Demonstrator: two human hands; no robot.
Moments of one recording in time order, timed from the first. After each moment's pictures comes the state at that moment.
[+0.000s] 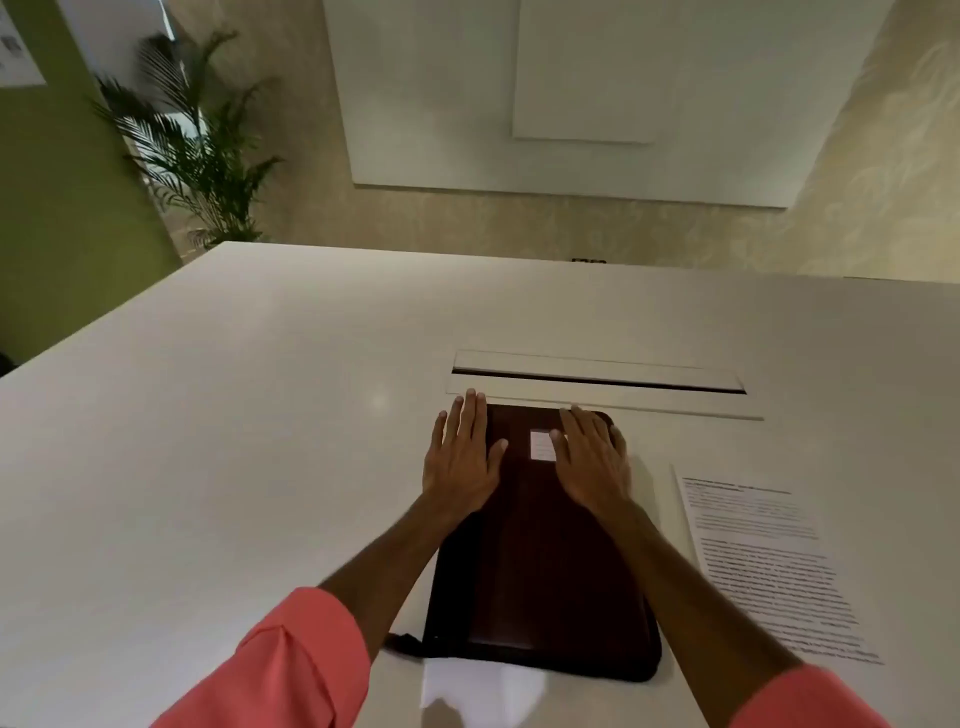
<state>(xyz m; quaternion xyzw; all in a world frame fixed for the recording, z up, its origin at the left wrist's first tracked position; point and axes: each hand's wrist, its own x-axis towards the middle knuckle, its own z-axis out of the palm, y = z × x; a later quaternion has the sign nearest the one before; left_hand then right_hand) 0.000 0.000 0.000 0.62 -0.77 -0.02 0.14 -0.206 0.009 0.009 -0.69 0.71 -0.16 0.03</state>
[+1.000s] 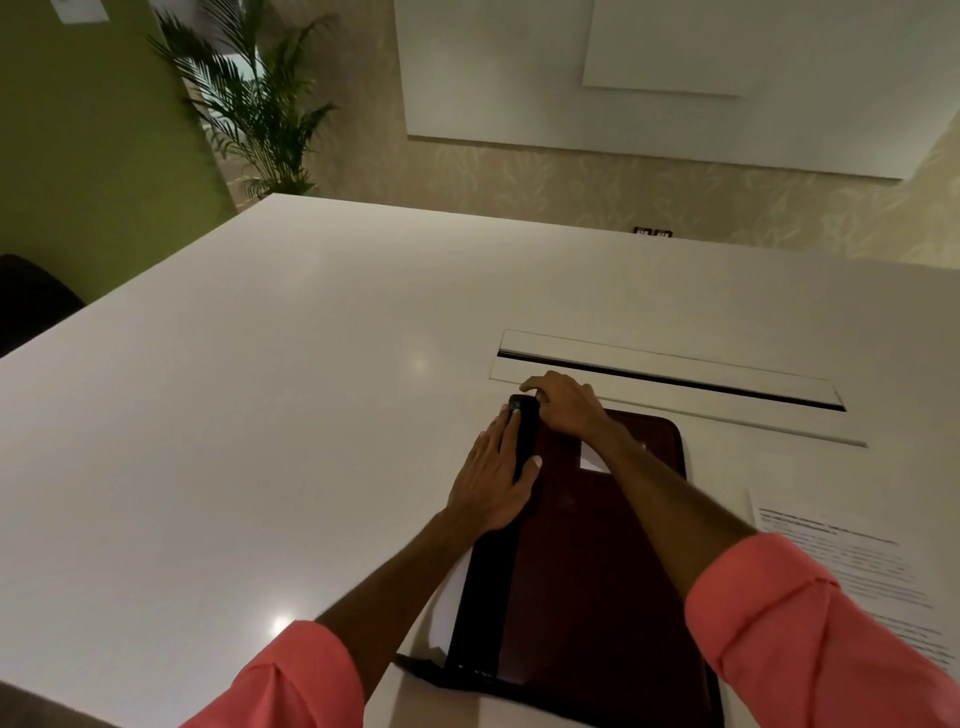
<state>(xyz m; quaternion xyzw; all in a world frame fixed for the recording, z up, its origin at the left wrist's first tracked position) 0.017 -0.025 -0.059 0.60 -0.74 -0.22 0.22 -0.133 -0.125 0.028 -0.79 0.59 -0.05 0.17</state>
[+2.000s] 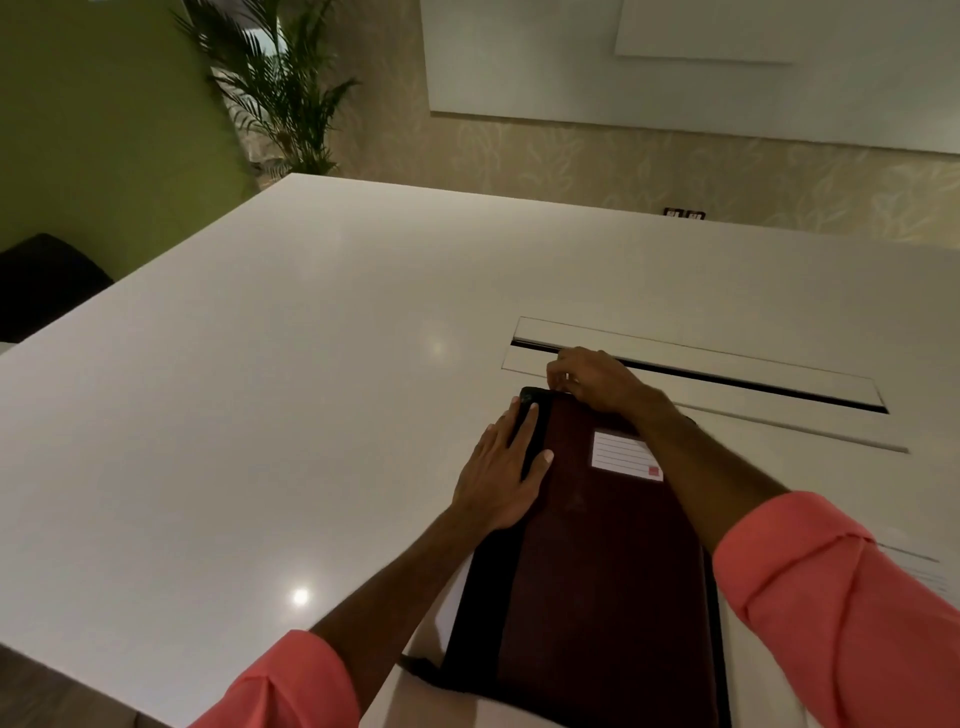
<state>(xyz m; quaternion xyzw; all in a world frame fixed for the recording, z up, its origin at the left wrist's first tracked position) 0.016 -0.027 -0.065 0.62 -0.74 -0.19 0.20 -0.168 -0.165 0.036 -0.89 0.45 -0.01 0.09</state>
